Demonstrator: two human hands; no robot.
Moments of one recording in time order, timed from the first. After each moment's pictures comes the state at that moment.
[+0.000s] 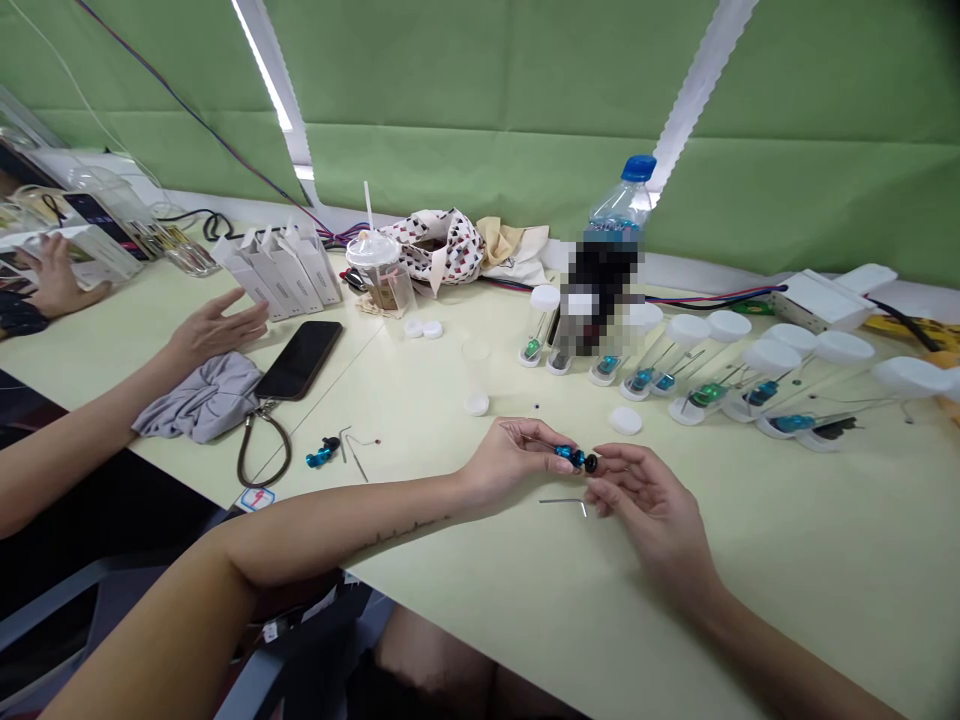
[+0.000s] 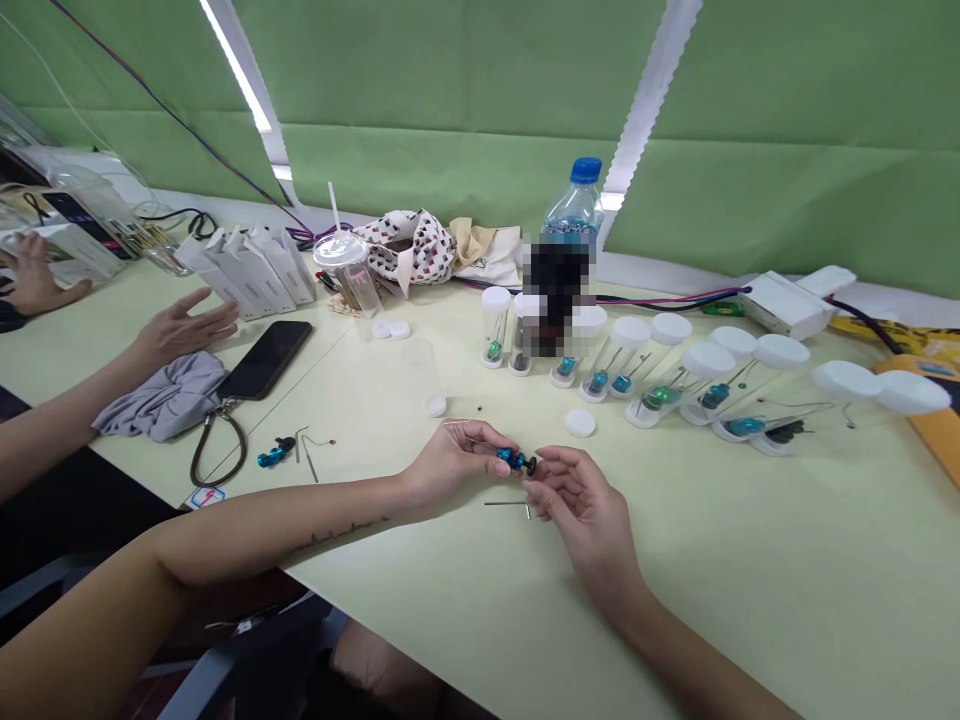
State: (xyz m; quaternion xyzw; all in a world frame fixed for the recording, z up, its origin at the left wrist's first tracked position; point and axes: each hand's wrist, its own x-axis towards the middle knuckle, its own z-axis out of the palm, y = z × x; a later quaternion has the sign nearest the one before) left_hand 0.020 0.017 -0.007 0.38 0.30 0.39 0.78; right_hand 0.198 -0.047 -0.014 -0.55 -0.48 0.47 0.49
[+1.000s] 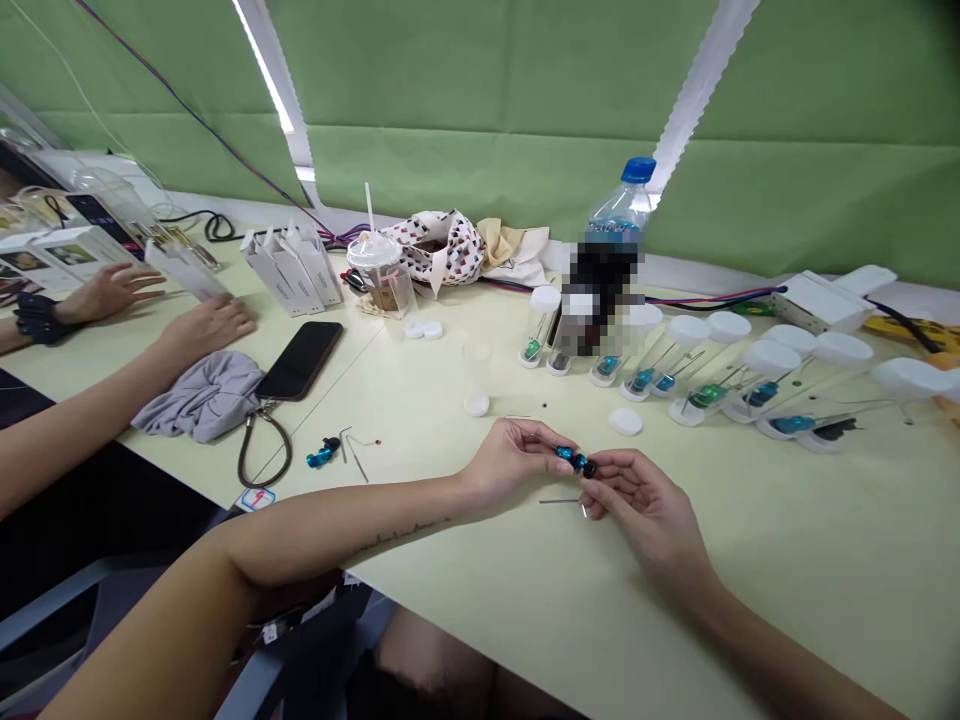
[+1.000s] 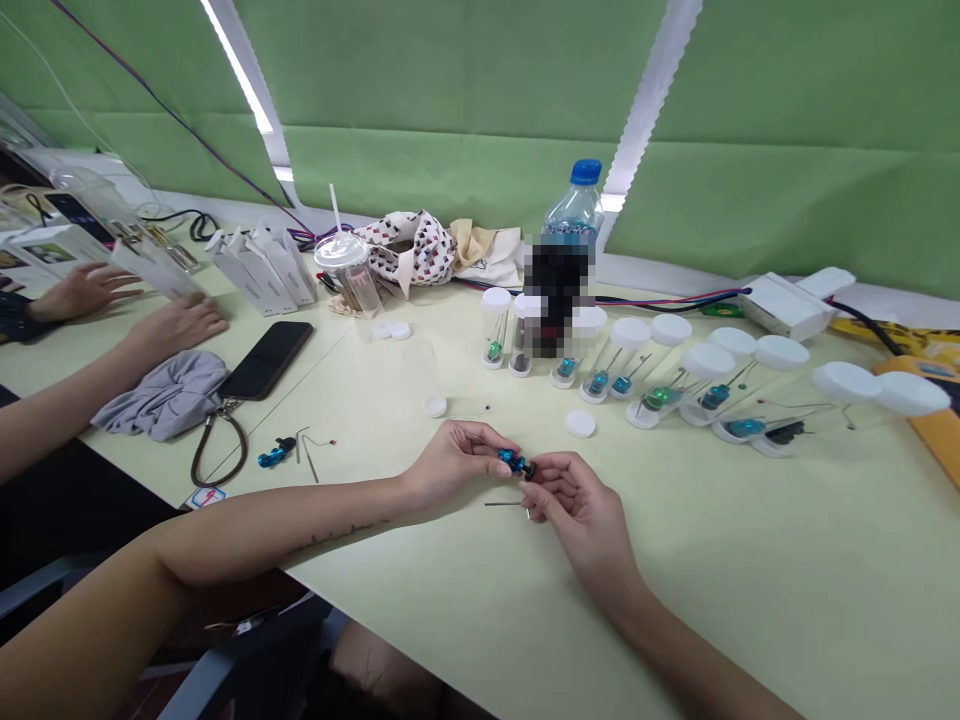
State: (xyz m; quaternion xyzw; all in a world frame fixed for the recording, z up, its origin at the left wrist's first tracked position) left_hand 0.020 0.018 -0.006 0.40 0.30 0.38 0.78; right_hand 0.192 -0.044 -0.008 -0.55 -0.47 0.50 0.48
